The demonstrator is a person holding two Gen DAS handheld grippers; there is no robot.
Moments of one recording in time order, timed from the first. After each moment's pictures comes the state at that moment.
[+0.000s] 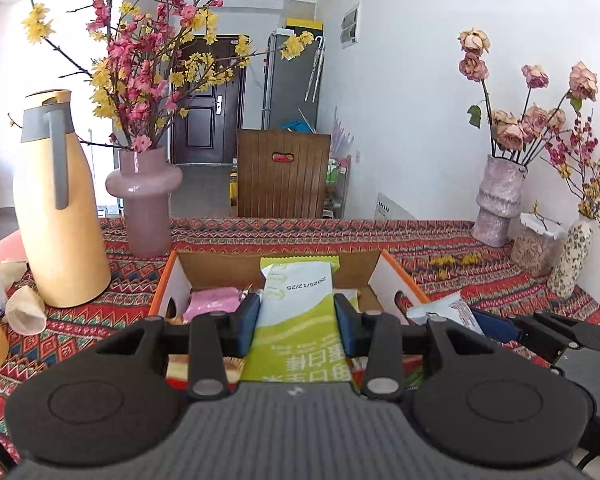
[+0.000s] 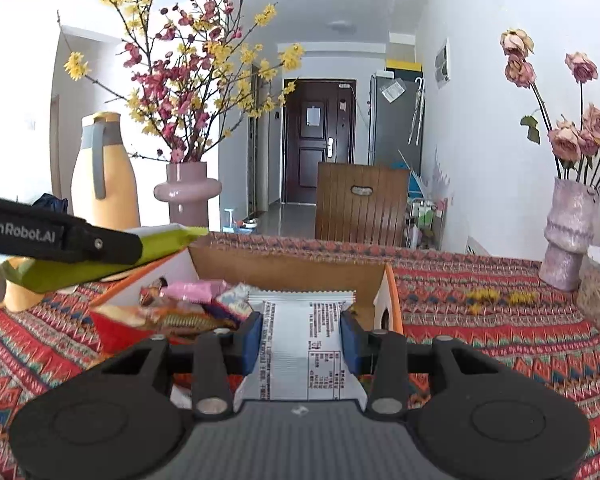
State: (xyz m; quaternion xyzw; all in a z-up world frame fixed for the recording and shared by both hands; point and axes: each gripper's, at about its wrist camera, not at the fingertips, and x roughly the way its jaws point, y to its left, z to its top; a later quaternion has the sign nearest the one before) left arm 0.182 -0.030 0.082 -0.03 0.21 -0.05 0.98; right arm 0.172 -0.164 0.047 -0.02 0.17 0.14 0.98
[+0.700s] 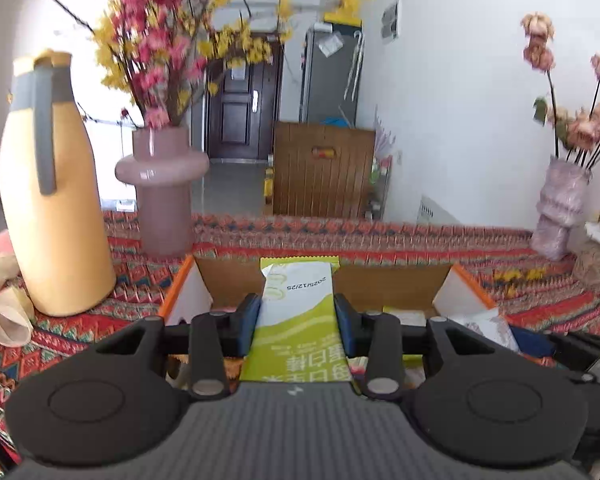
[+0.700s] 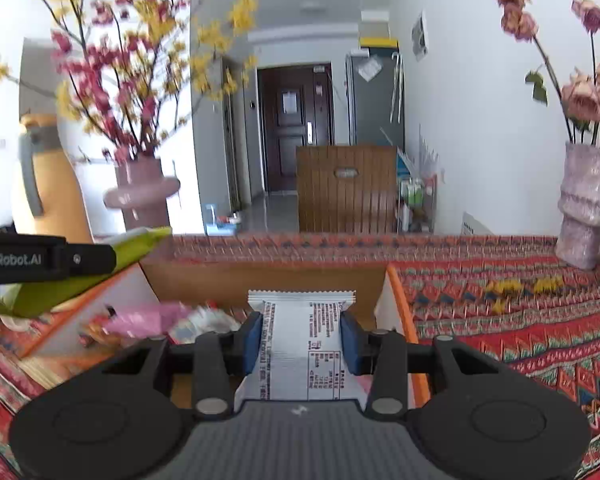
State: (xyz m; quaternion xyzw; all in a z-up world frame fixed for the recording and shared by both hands) left arm 0.276 -0.014 0.036 -0.04 0.22 0.00 0.97; right arm 0.277 -0.157 0.016 0.02 0.21 0.11 0.97
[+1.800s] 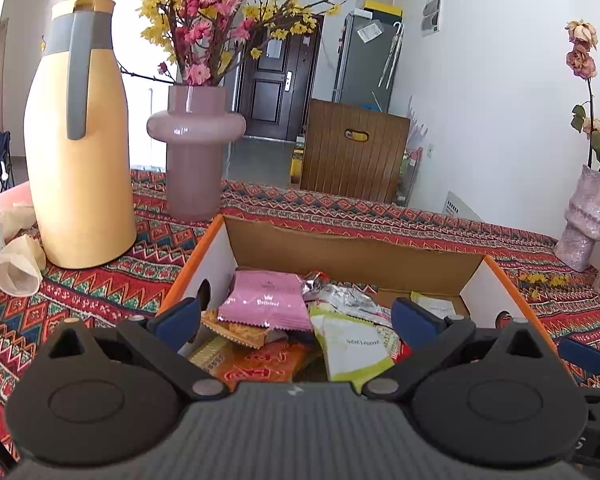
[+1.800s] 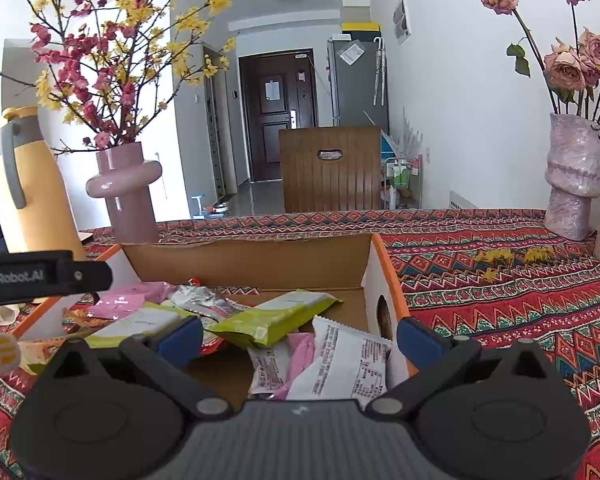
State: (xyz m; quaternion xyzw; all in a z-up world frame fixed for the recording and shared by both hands) left arm 0.278 0.004 0.019 -0.08 0.25 0.04 0.97; right arm 0.271 -0.159 0.003 0.03 0.22 0.09 0.97
